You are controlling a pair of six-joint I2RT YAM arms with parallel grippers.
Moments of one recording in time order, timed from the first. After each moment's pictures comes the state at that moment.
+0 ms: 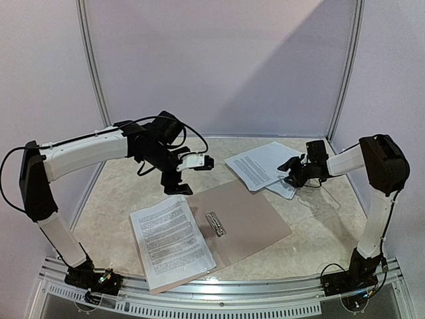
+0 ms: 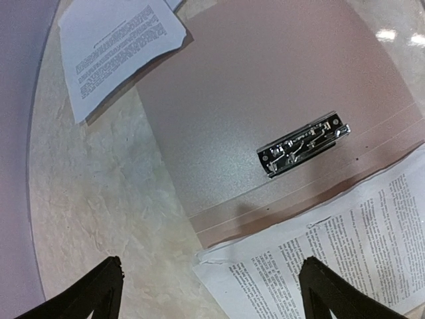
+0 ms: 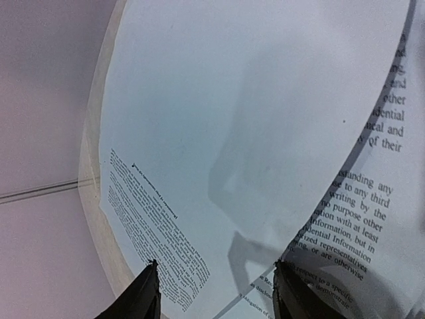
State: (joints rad) left arm -0.74 1.69 1.43 -0.77 0.16 0.84; right arm 0.20 1.96 1.02 0.18 -0.39 1.06
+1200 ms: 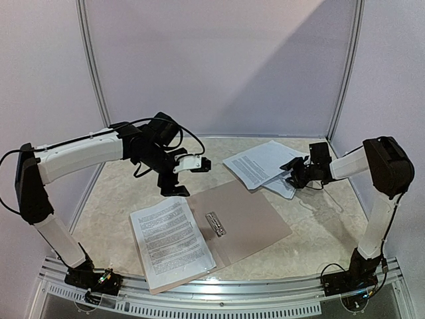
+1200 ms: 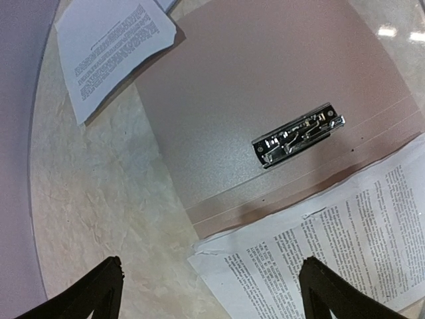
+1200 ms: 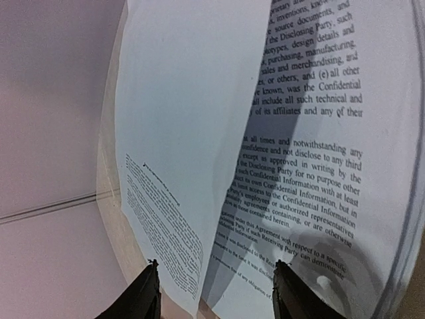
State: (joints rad) left arm -0.74 1.65 1.39 -0.77 0.16 0.85; right arm 0.19 1.91 0.94 0.25 -0.38 1.18
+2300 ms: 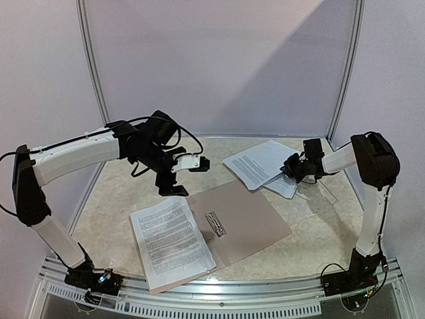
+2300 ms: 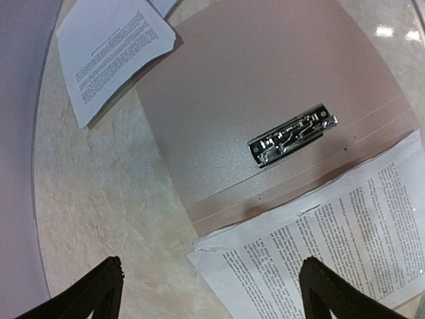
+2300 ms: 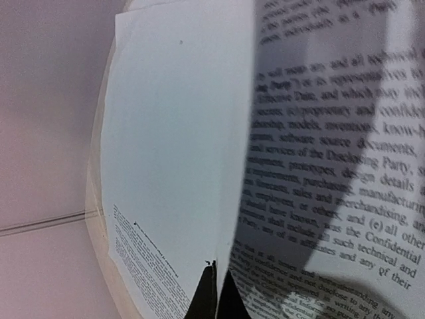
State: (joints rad) left arm -0.75 1.62 1.39 -0.79 0.16 0.86; right arm 0.19 2.08 1.13 0.24 -0.33 1.15
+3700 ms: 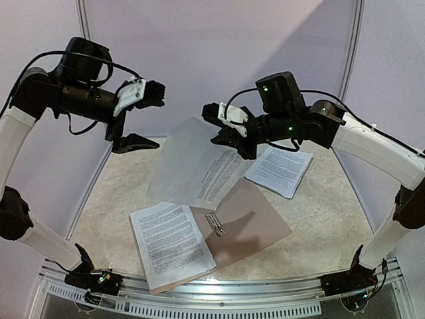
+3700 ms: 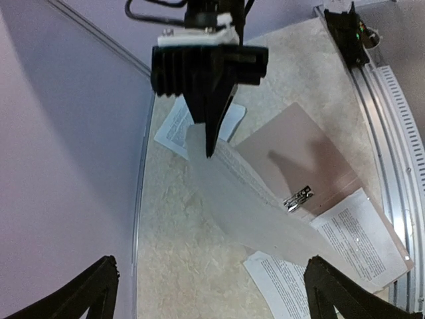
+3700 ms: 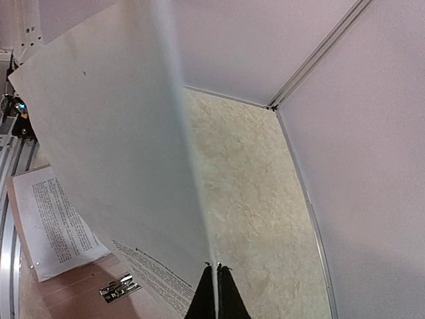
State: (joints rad) left arm -0.79 1.42 2.01 -1.25 0.26 0.88; right arm 0.94 1.62 1.70 -0.57 -0.22 -0.58
